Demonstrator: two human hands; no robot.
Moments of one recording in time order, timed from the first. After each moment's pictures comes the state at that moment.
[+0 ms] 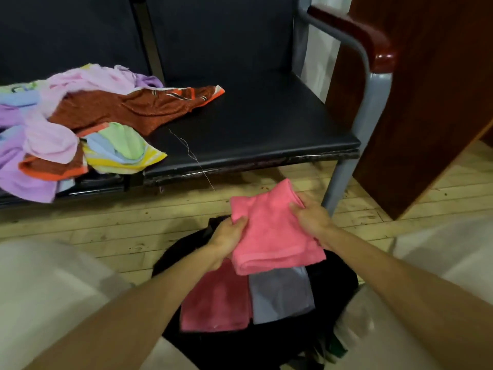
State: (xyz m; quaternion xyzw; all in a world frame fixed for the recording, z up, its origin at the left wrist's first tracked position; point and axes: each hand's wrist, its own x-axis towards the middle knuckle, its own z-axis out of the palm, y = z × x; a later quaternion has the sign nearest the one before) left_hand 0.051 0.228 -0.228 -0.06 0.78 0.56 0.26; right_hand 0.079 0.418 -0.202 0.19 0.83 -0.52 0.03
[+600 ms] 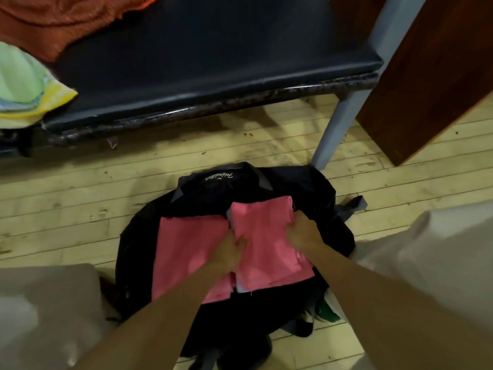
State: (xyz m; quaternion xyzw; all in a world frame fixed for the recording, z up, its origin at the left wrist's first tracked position) left_hand 0.081 0.258 -0.399 -0.03 0.84 0.42 0.35; right_hand 0.106 0.435 -0.359 0.34 0.83 -0.38 0.21
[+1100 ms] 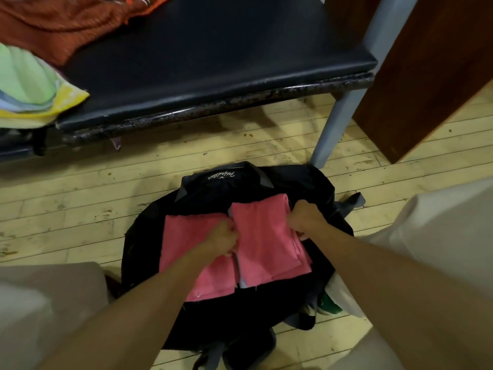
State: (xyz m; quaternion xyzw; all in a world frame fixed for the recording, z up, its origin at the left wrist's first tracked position) left_hand 0.054 0.245 -0.374 -0.03 0.83 0.38 0.41; right_hand 0.085 0.438 -0.339 0.33 0.86 -0.30 0.26
